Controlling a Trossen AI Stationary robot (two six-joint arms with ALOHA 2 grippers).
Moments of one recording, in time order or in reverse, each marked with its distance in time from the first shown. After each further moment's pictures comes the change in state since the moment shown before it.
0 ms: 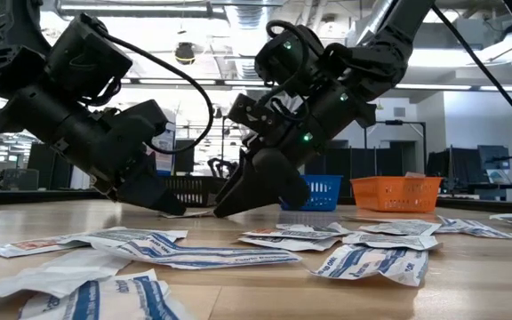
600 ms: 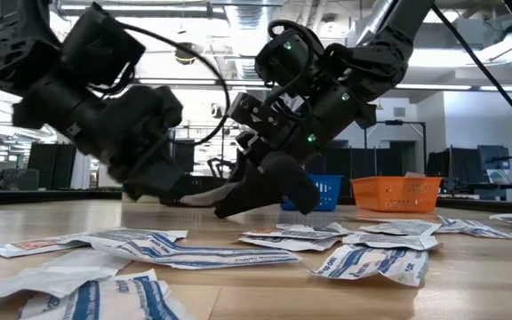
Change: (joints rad) left arm 0.023 0.003 0.065 0.080 0.152 0.021; right arm 0.000 0.000 -0.002 -0.001 -0.059 -0.104
